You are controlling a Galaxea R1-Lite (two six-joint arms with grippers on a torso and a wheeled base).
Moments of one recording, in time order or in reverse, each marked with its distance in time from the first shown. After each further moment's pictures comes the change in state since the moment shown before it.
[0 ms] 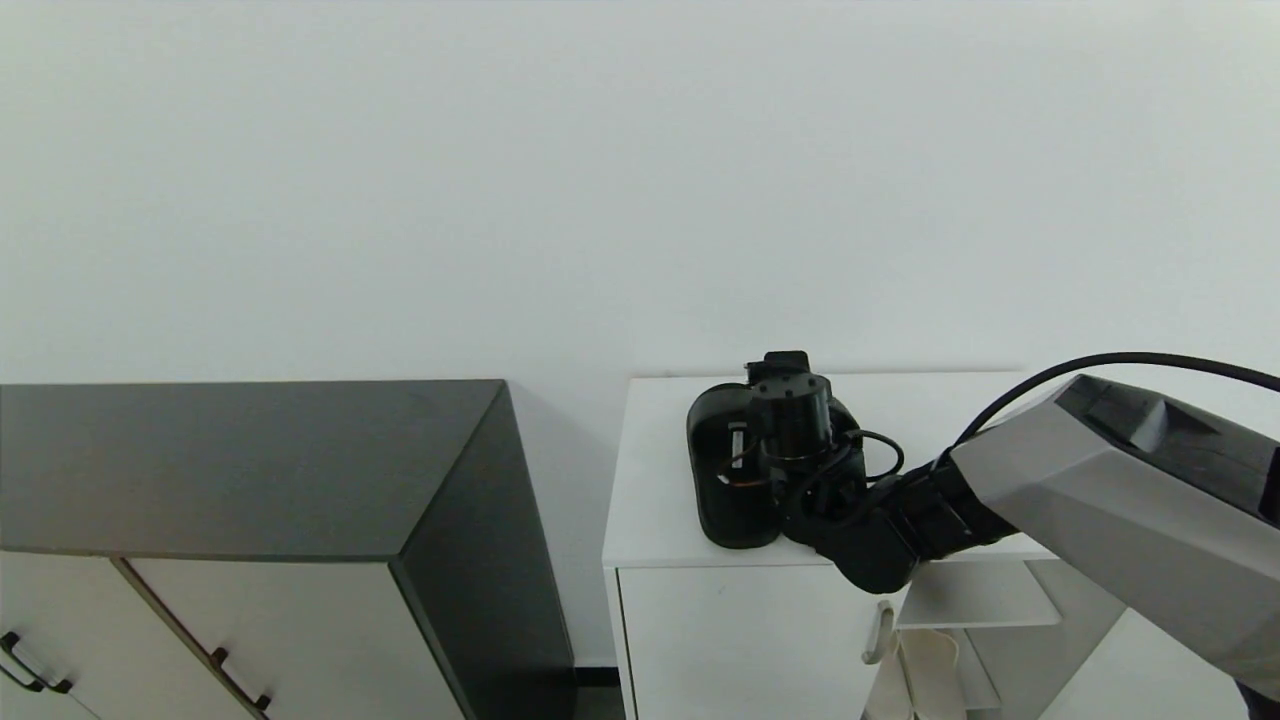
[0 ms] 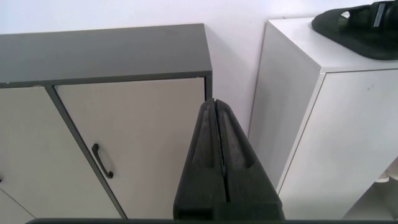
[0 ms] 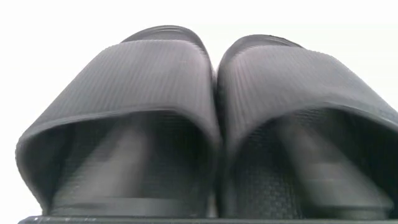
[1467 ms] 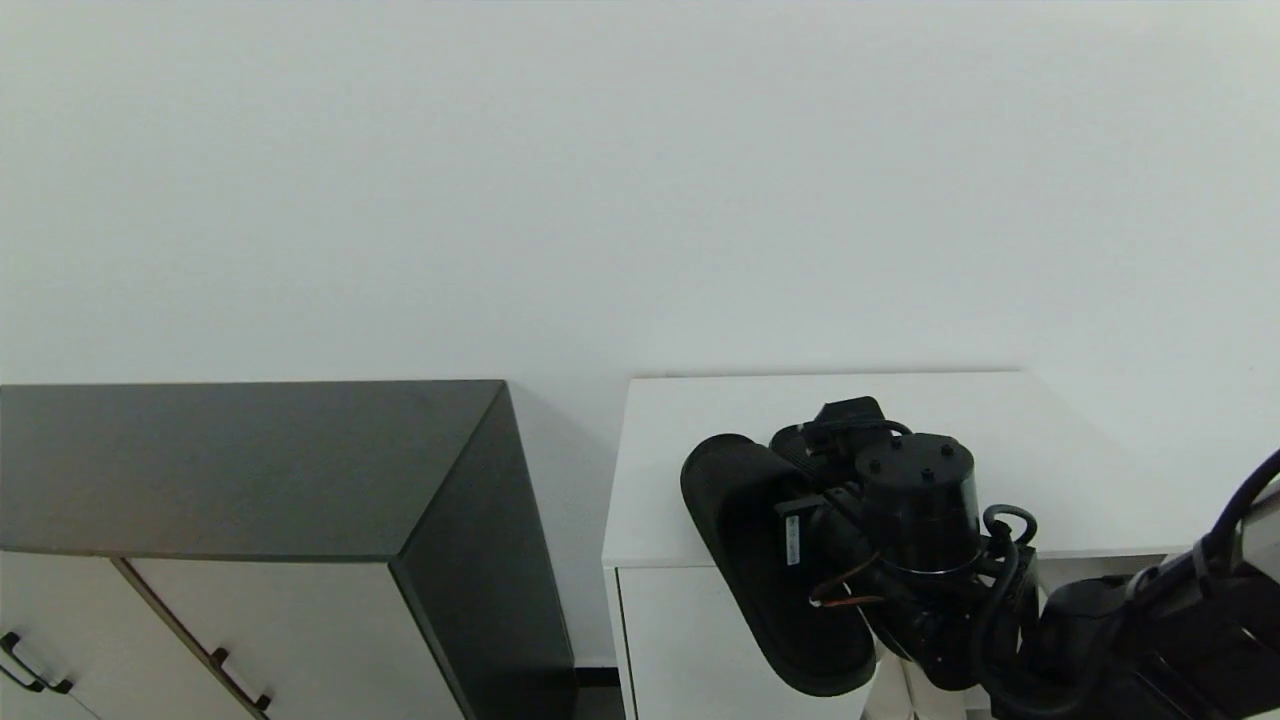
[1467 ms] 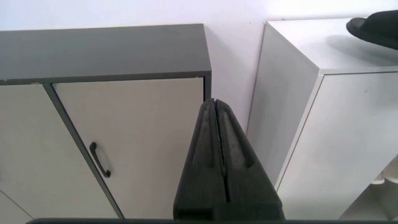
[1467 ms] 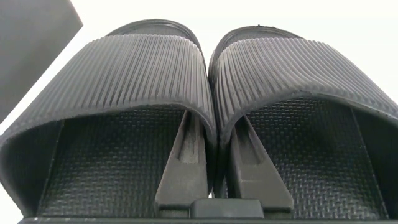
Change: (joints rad) left arm 0.000 0.000 0.000 0.000 0.000 -0.017; right arm 0.144 -0.390 0.595 -0.164 0.096 -0.017
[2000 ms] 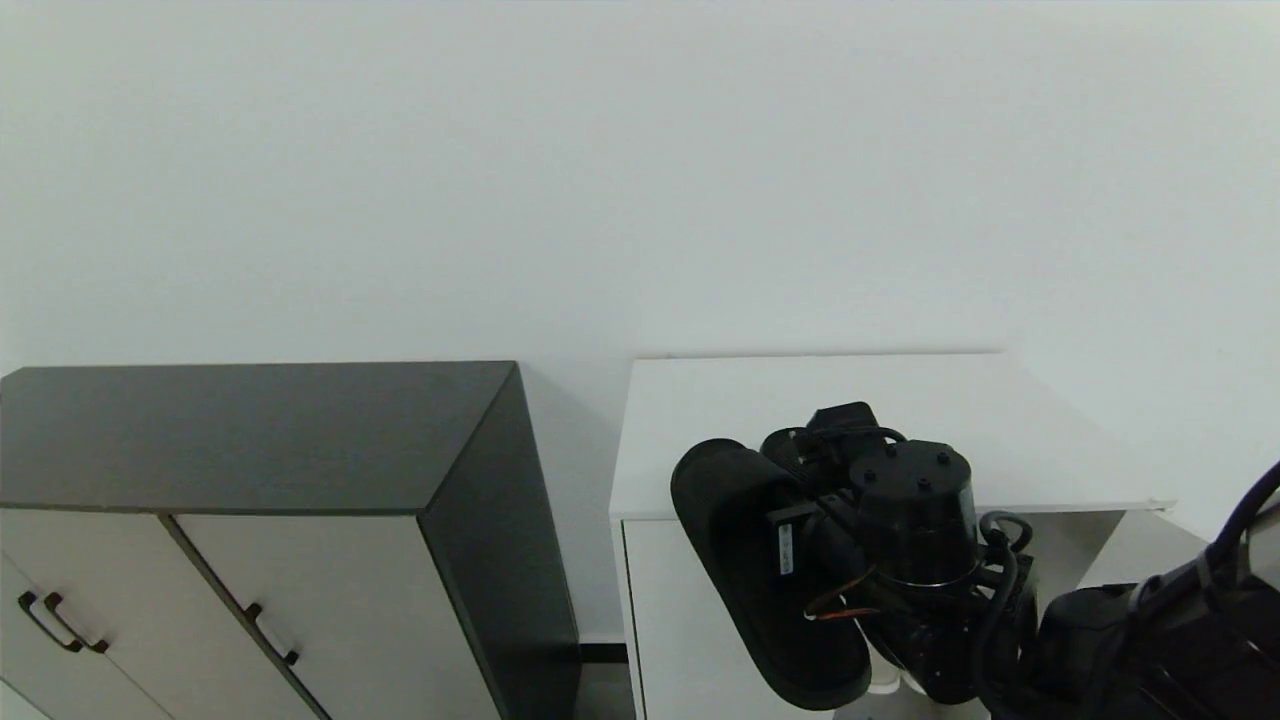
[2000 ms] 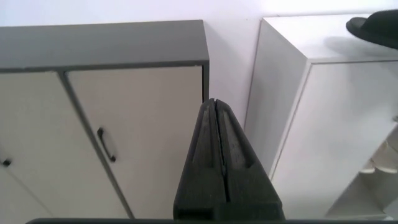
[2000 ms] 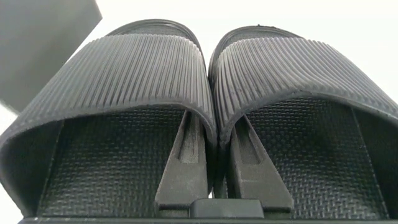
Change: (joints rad) left arm 0.000 0.000 0.000 0.000 0.000 0.000; right arm 0.016 -0.005 0.006 0.000 -0.004 0.000
